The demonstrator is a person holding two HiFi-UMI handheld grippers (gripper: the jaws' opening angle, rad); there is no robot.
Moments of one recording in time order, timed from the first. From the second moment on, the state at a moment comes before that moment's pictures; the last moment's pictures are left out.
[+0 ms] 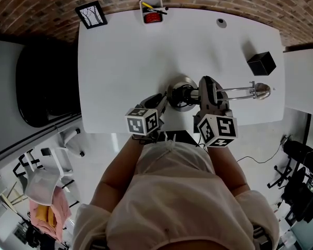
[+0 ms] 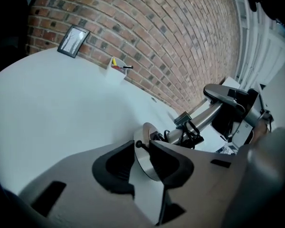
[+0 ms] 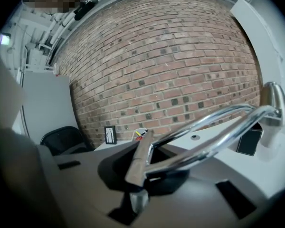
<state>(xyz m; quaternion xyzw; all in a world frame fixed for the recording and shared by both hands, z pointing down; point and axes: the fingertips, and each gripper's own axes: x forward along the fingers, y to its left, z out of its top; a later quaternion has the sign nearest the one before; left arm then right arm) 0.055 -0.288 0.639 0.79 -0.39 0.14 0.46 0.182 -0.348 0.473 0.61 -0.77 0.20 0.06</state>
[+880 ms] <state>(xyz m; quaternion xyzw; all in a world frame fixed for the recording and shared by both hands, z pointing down) 0.099 -0.282 0.664 0.75 -0.30 0.10 0.58 0.192 -0.350 0.473 0.59 -0.78 0.21 0.04</state>
